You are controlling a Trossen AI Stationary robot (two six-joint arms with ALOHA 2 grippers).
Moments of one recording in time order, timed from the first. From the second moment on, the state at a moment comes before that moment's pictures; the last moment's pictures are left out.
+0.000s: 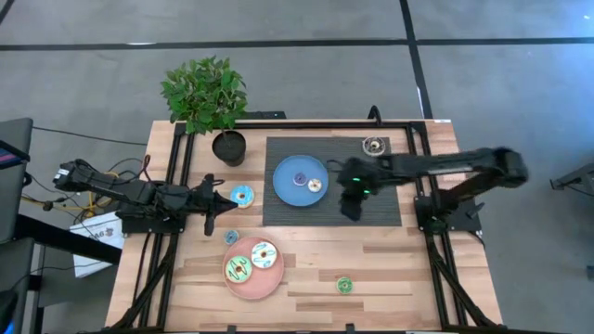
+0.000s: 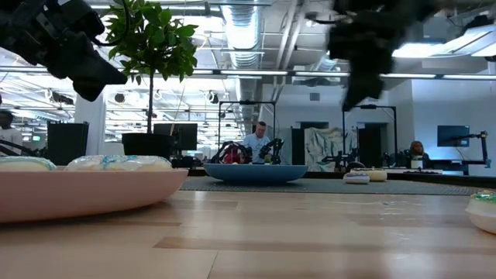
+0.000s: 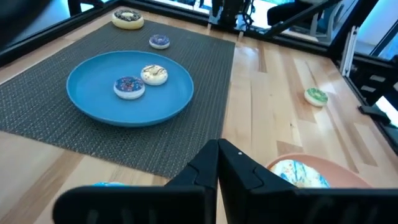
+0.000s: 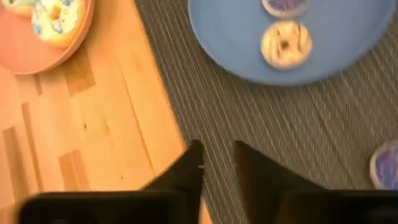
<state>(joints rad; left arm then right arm) -0.23 0.44 0.24 -0.12 -0.32 -0.32 -0.05 1.31 0.92 -0.64 -0.09 0.33</state>
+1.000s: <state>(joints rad) -0.27 0.88 0.62 -0.55 -0.37 -0.40 0.17 0.71 0.50 -0.66 0.10 0.42</state>
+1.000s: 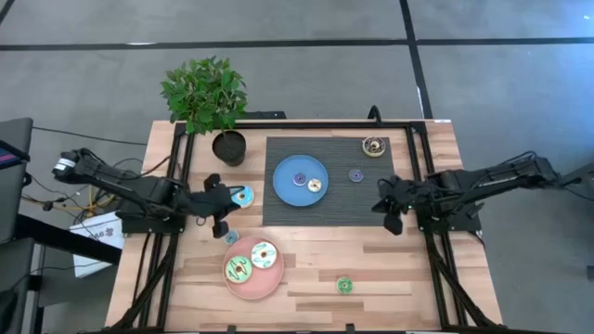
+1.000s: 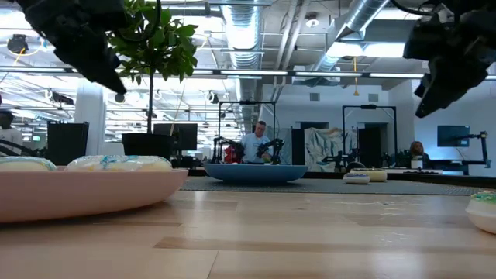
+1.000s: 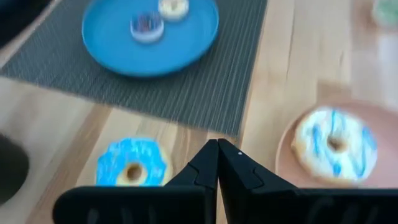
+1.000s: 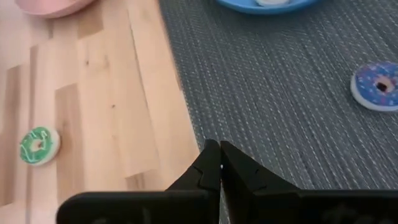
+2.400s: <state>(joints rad) -0.12 1.23 0.73 -0.98 -0.14 -1.50 0.22 0.69 0.50 -0.67 0.19 0.44</state>
